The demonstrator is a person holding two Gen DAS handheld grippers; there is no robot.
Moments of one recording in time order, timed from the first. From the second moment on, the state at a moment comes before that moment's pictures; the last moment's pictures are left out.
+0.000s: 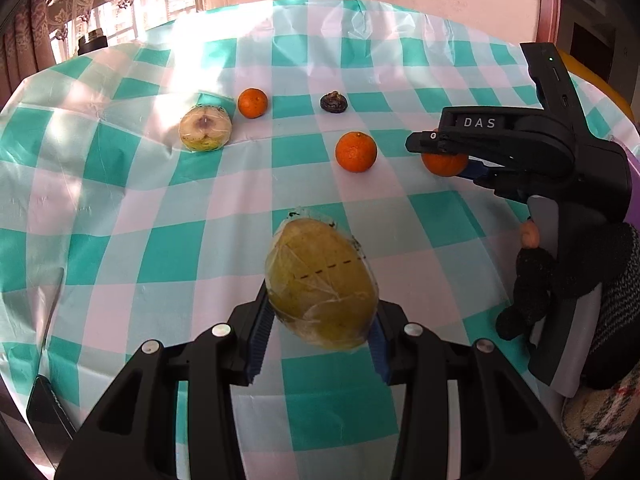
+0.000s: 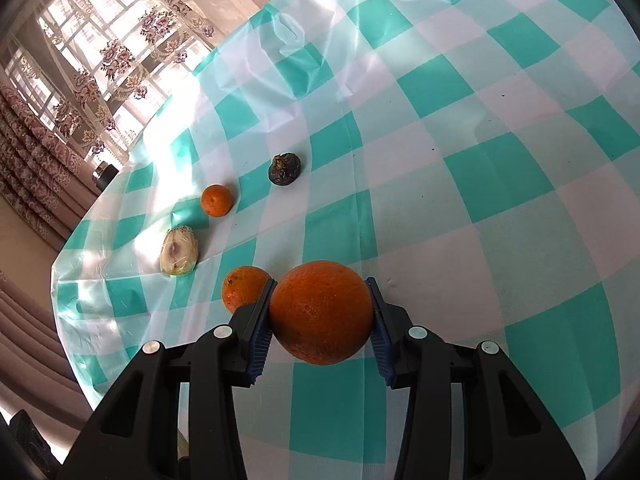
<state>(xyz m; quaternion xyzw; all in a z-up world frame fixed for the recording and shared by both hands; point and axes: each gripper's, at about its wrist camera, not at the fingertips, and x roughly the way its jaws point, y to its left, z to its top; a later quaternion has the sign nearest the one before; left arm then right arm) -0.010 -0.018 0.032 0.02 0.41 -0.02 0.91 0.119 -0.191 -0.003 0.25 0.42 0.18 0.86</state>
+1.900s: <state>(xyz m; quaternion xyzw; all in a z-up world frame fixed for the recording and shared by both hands) -0.114 -0.176 0.117 0.09 0.30 -0.20 0.93 -0.171 -0.356 0.131 0.16 0.23 0.07 0.96</state>
